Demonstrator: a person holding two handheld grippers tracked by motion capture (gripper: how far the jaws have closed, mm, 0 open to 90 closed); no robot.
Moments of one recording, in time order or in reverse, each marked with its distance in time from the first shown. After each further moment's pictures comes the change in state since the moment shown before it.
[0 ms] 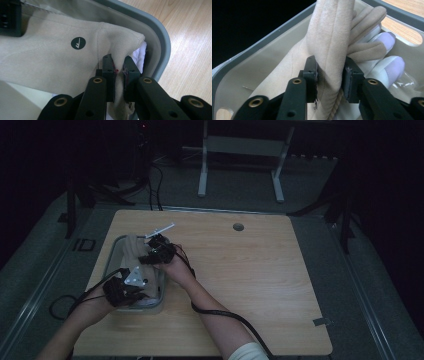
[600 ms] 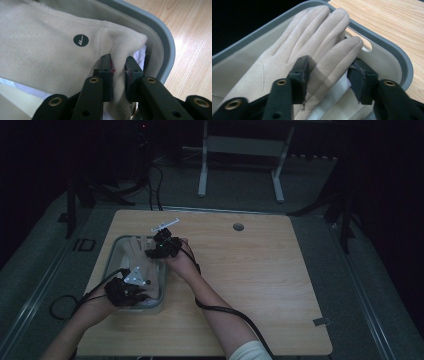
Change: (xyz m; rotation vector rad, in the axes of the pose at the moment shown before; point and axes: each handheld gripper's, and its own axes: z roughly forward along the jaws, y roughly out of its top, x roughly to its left) left arm 0.005 -0.006 0.008 -0.041 -0.053 -0.056; right arm -0.013 0.007 -0.015 -0.026 -0.148 -0.030
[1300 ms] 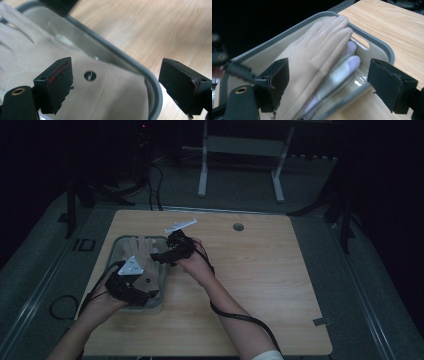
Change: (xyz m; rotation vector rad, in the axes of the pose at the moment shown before) left arm -0.004 0.019 -0.016 -0.243 0.078 -0.154; right arm -0.002 -0.015 -0.055 -0.085 0.086 -0.025
